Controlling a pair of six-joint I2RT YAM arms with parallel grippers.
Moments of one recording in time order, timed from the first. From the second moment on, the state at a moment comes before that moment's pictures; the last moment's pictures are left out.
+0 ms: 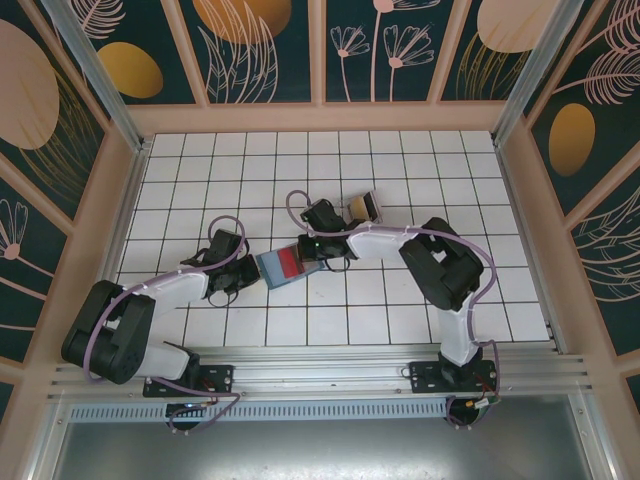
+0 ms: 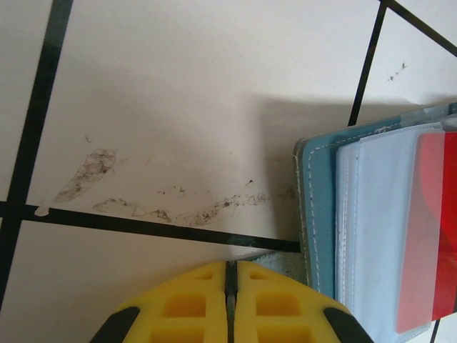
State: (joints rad) left arm -0.39 1.40 0.52 -0.16 0.14 -0.79; right arm 0.81 1.98 1.21 -0.18 -0.17 0.57
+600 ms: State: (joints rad) left arm -0.39 1.40 0.53 -0.16 0.14 -0.79; right arm 0.89 2.04 1.29 -0.20 -0.18 0.55
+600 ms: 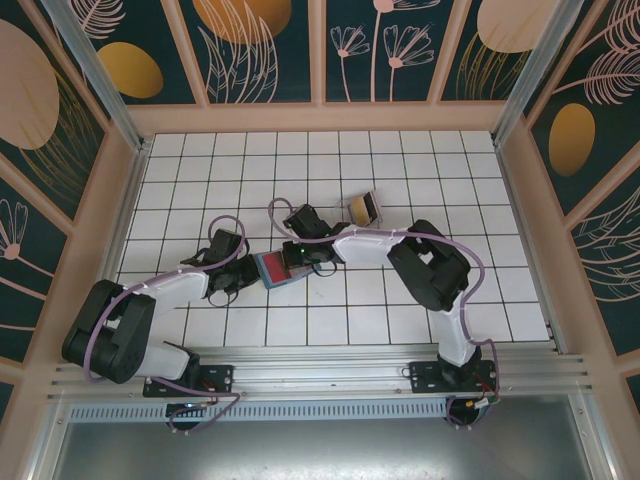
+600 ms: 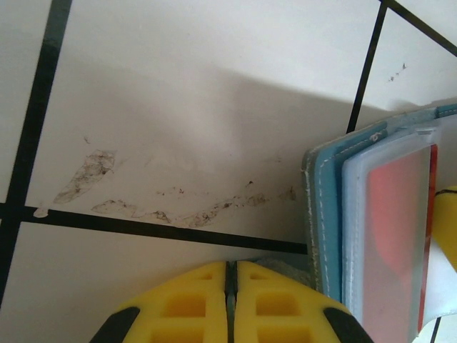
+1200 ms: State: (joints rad) left arm -0.39 1.39 0.54 -0.20 0.13 -0.78; right arm 0.88 2.01 1.26 -0.20 -0.16 0.53
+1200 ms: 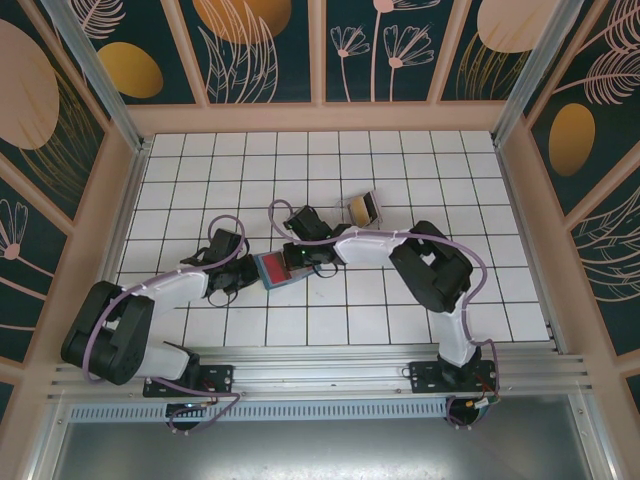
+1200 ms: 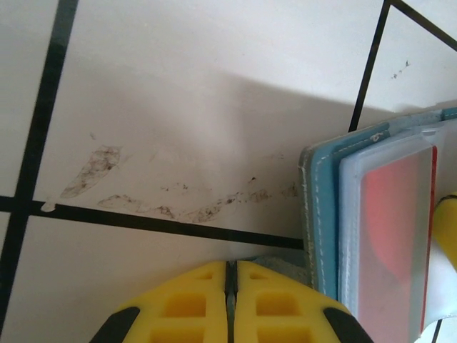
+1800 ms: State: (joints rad) left arm -0.39 1.27 0.63 -0.35 0.11 -0.77; right arm 0.79 1.86 1.21 -0.25 -0.11 0.49
